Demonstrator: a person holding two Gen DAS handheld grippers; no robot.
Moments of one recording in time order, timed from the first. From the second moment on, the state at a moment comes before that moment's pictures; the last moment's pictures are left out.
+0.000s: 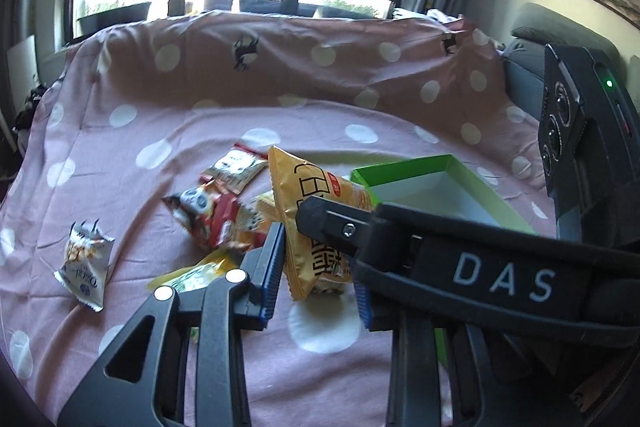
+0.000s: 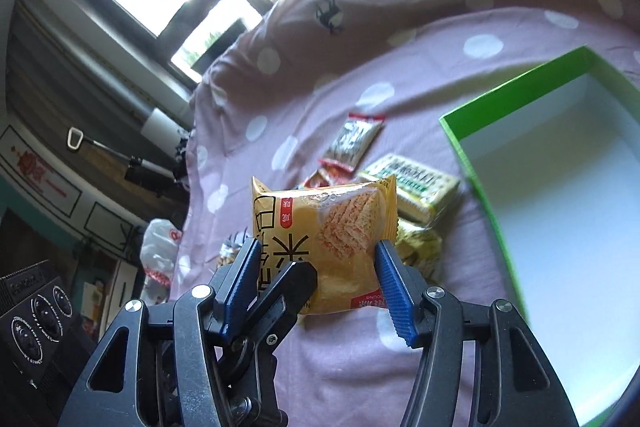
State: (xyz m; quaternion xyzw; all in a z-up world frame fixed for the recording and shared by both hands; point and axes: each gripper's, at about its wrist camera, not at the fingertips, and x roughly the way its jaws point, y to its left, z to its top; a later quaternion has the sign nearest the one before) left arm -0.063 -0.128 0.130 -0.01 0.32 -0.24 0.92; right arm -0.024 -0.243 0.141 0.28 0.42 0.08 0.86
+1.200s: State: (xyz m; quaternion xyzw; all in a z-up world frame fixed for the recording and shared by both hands) left arm -0.057 -0.300 0.085 0.04 0.43 -0.41 0.80; right arm -0.089 -0.397 0.112 0.36 0.43 -0.17 0.81
